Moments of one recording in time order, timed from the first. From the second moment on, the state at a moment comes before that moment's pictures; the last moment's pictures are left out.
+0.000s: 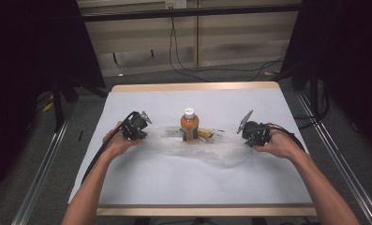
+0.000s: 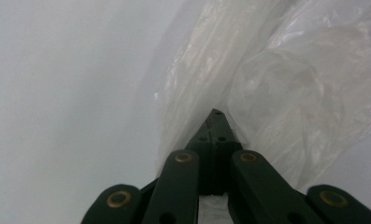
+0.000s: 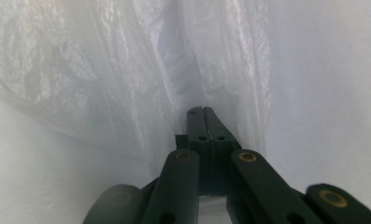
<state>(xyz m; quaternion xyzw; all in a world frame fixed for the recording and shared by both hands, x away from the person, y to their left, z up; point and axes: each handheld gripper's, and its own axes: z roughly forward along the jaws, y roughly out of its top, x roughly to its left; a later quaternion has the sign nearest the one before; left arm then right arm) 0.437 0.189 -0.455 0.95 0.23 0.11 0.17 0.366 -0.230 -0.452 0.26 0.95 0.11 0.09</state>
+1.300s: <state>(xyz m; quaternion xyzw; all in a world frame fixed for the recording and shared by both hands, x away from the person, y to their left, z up) 0.403 0.102 -0.446 0.93 0.19 0.02 0.31 0.446 -0.118 -0.441 0.26 0.94 0.22 -0.02</state>
